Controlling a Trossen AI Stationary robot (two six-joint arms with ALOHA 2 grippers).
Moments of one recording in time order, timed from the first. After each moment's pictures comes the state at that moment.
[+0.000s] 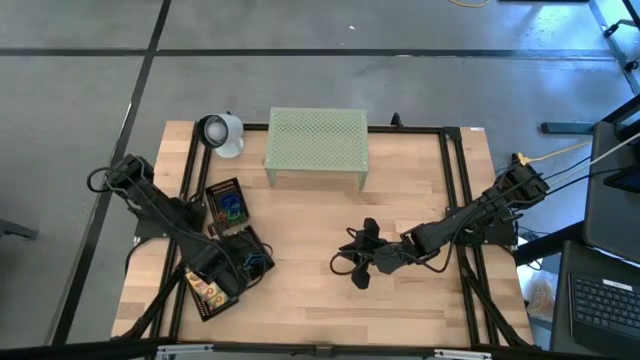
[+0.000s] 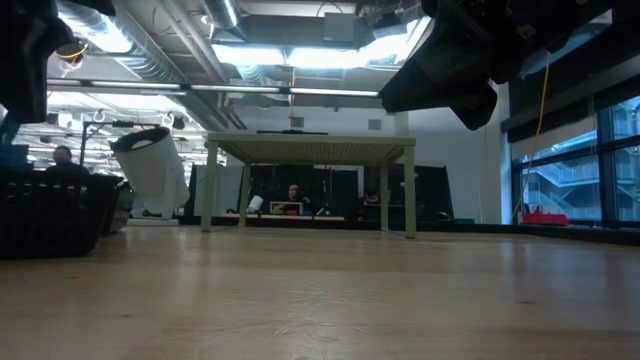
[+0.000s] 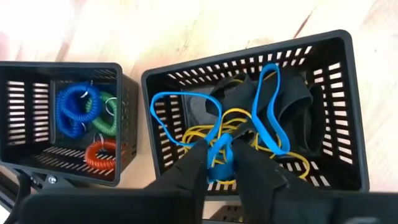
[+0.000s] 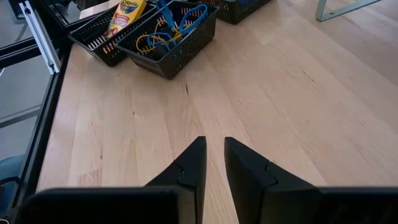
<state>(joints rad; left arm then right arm) -0.72 1.51 1.10 -1.24 -0.36 -1.19 0.50 1.60 0.83 0.15 0.51 0.62</state>
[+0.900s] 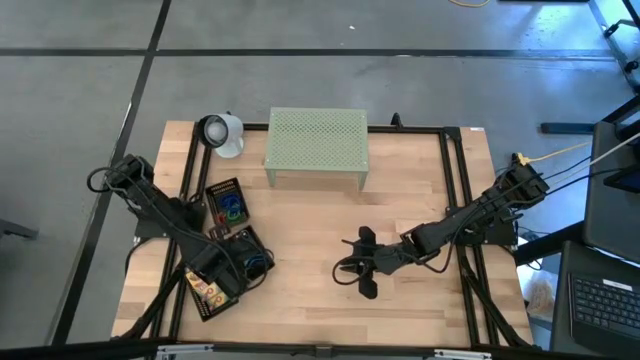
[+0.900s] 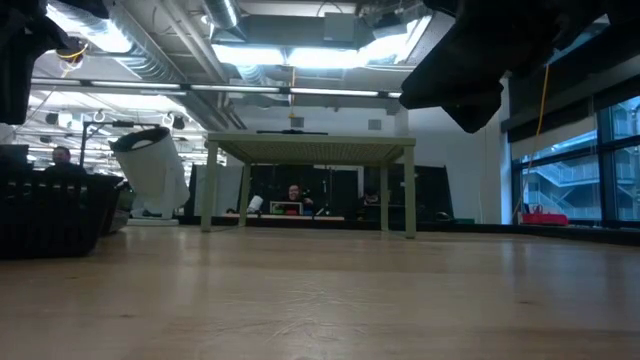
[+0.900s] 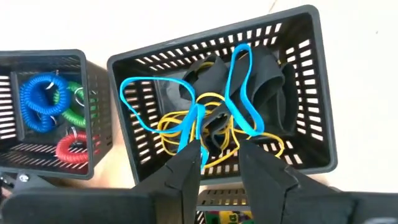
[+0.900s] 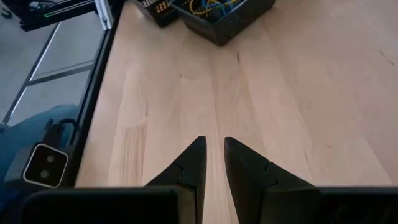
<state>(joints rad) -0.72 1.51 1.10 -1.19 -0.27 -1.15 0.50 1.60 0.83 0.15 0.29 0.54</state>
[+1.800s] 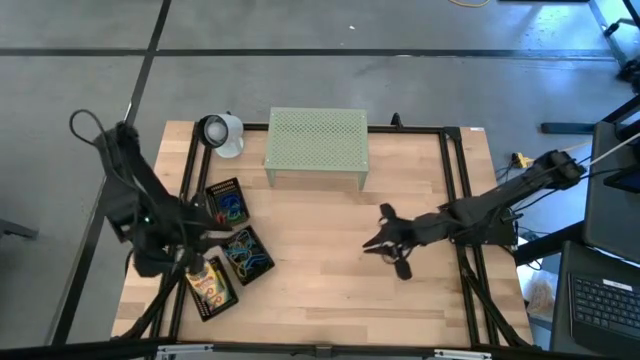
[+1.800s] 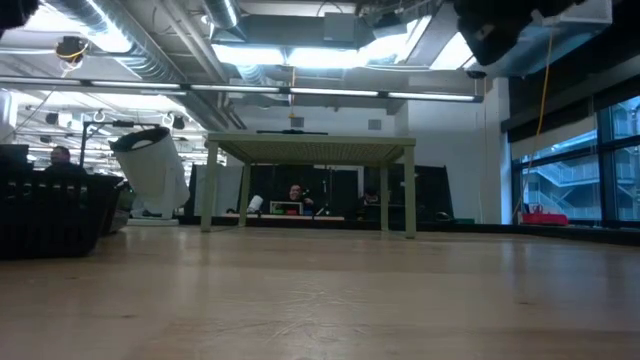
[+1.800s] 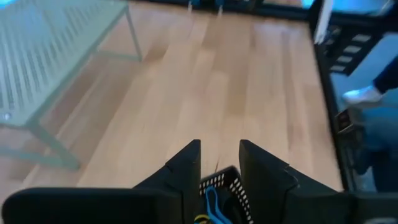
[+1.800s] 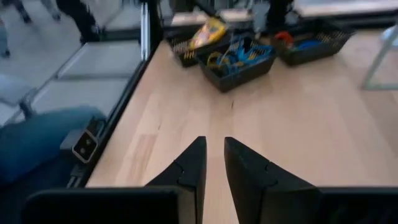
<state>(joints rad) -1.00 1.00 1.10 -1.13 -0.87 -0.98 0.45 1.17 0.72 -0.01 0.18 0.25</state>
